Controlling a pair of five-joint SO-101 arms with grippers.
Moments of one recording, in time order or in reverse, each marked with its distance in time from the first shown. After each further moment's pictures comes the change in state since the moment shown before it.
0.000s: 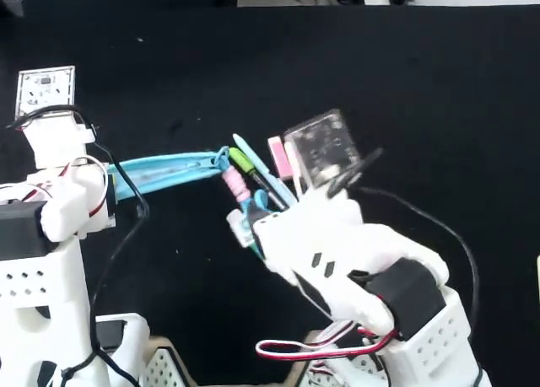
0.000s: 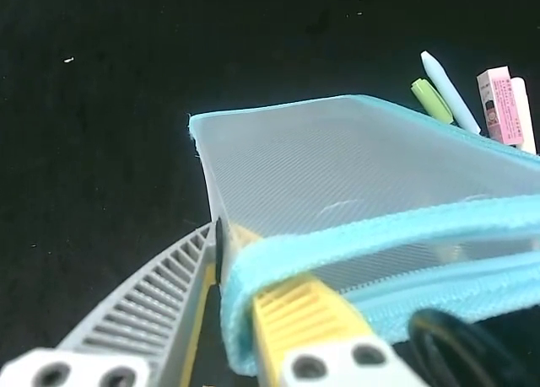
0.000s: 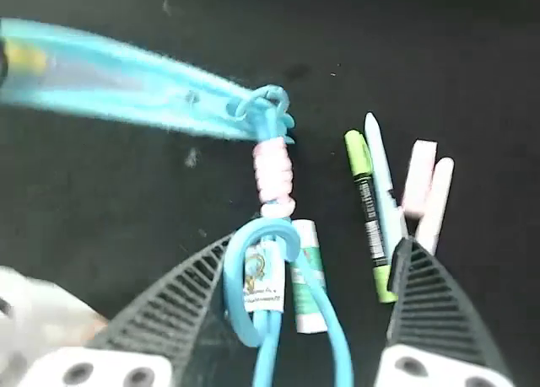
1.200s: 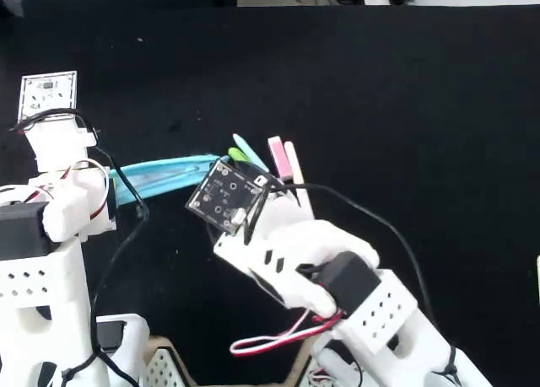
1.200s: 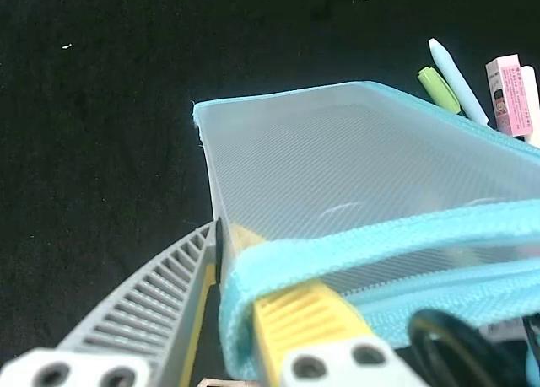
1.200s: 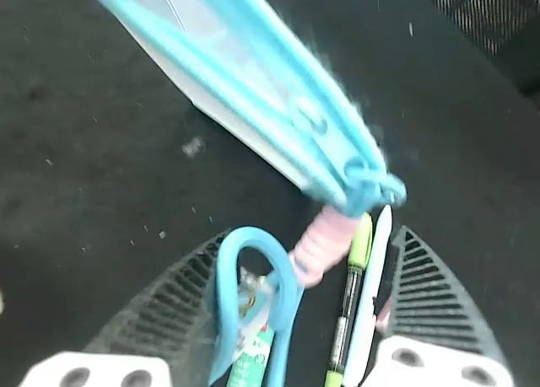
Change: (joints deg) left arm 0.0 -0.2 2.0 0.0 -0.1; right arm -6.4 0.1 23.6 -27.4 23.3
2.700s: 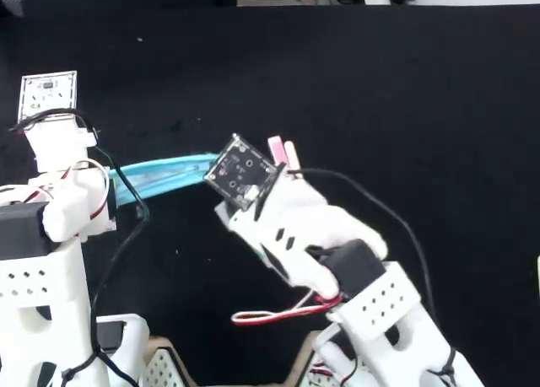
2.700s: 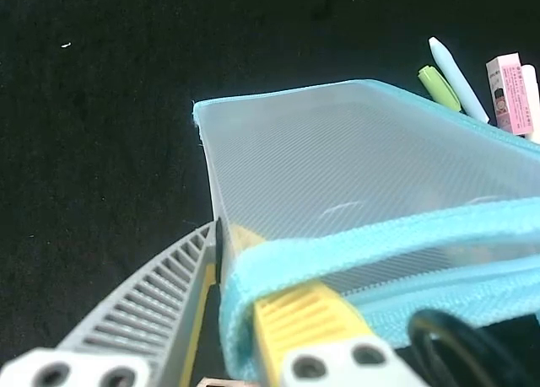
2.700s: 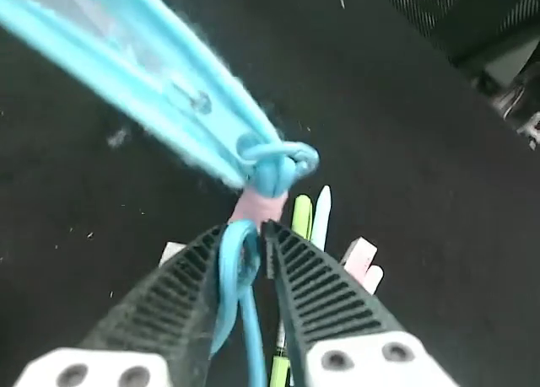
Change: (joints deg) left arm 0.0 0.0 0.2 0.0 0.0; right arm 7.2 1.2 -0.8 -2.8 3.2
